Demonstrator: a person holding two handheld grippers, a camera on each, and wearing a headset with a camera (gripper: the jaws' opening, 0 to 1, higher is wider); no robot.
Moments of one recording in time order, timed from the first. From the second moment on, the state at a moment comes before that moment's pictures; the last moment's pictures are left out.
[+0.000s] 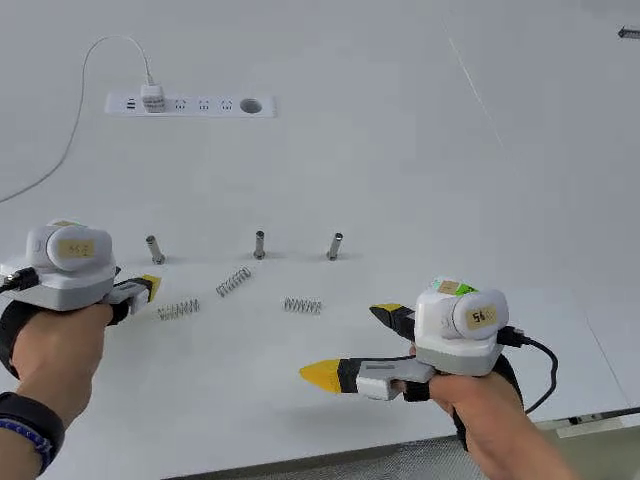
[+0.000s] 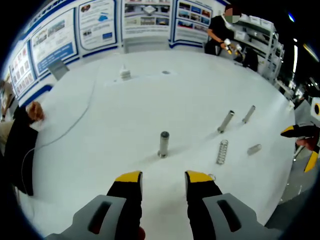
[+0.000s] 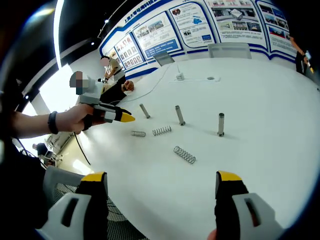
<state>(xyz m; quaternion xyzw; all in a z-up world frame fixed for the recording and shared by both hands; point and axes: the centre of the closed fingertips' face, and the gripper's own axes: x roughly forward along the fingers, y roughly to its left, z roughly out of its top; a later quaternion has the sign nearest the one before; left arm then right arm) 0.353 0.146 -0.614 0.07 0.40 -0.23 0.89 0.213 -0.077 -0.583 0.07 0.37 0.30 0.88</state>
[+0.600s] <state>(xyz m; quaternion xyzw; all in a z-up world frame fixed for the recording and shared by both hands) 0.331 0.147 -0.597 0.06 0.37 -0.26 0.89 0.214 -0.071 -0.582 0.07 0.36 0.30 0.88</state>
